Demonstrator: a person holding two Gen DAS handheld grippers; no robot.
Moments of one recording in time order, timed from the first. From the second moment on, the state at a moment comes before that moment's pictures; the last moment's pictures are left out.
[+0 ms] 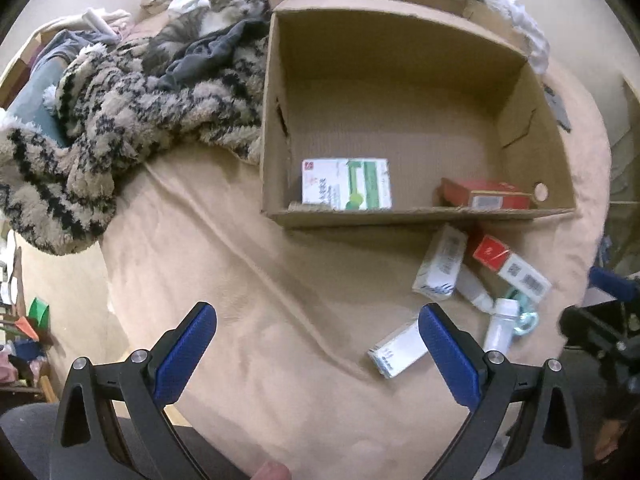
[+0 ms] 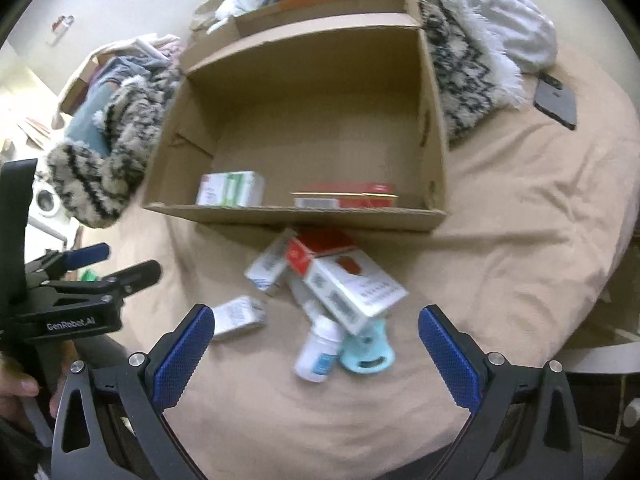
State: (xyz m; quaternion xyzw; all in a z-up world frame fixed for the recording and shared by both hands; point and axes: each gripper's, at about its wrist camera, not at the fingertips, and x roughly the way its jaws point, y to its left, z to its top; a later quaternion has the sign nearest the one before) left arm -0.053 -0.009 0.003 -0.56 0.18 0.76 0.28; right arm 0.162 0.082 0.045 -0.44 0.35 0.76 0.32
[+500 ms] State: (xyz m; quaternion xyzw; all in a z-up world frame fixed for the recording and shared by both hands) left arm -0.067 -0.017 -0.016 -0.59 0.15 0.74 0.27; right arm 0.187 0.113 0.029 -0.42 0.40 0.72 0.37
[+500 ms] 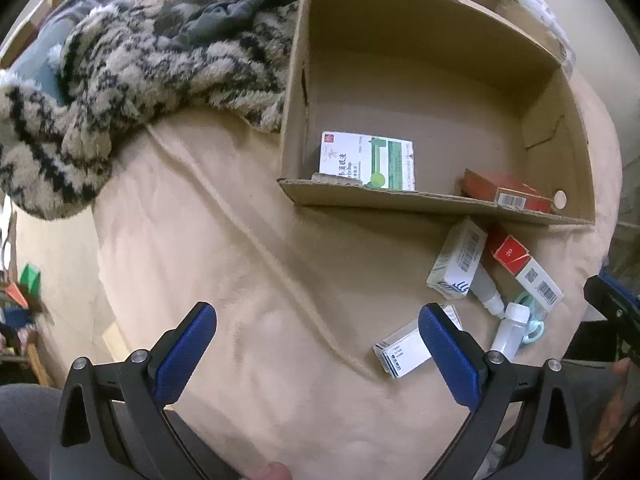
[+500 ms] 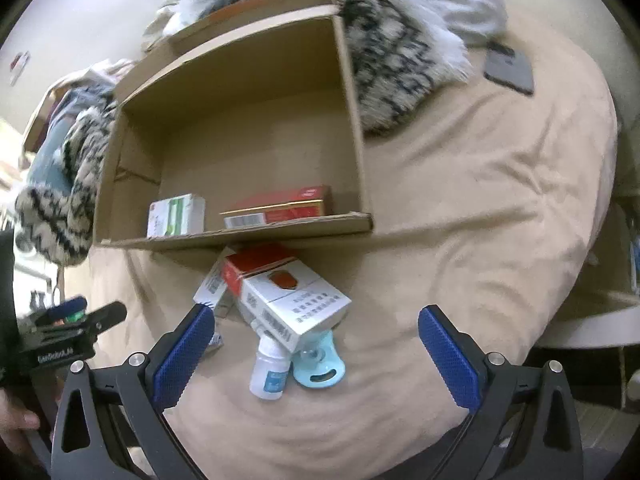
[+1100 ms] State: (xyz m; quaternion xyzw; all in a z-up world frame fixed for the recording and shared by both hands) left arm -0.064 -0.012 -0.024 -0.60 0.18 0.73 0.28; right arm 0.117 0.149 -0.038 -0.58 0.41 0.68 0.18
